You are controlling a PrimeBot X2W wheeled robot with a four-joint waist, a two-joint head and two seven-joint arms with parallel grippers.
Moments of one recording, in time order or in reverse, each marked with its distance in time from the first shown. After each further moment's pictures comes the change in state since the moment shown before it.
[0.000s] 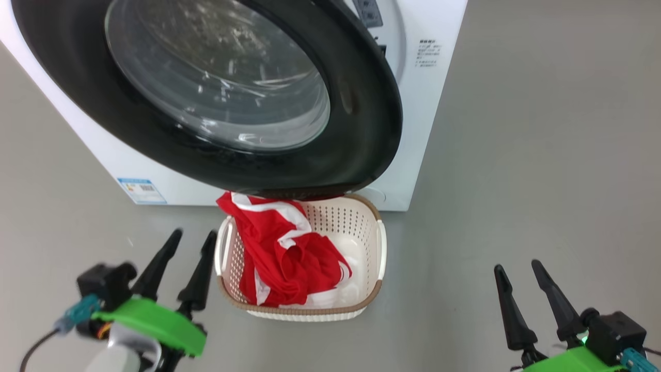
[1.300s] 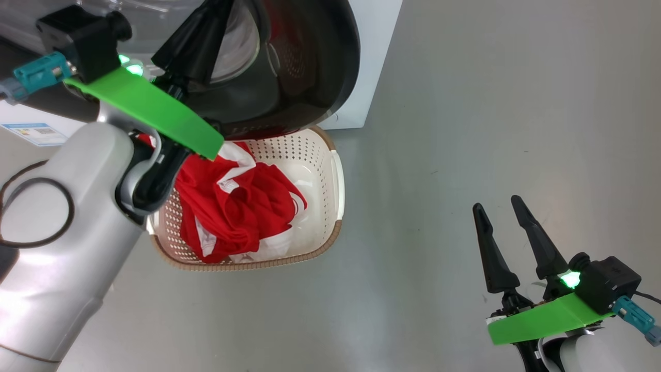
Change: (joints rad) left arm -0.725 0.082 -0.355 0.021 -0.256 0.000 0.000; right arm -0.164 -0.002 0.066 -0.036 0.047 0.000 0.000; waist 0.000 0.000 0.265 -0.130
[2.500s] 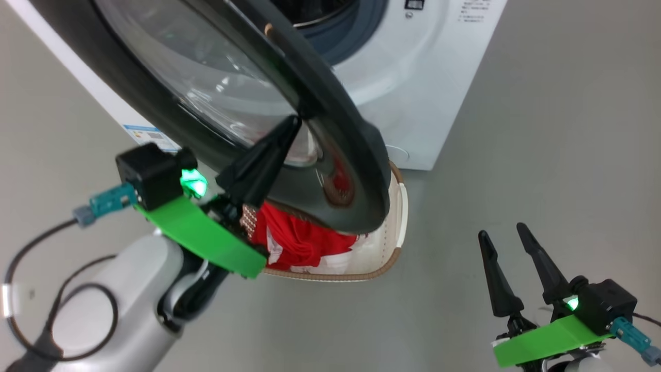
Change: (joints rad) left arm 0.337 0.028 -0.006 -0.315 0.038 0.000 0.003; right arm 0.077 0.000 -0.025 0.020 -0.061 0.000 0.000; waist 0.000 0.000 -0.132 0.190
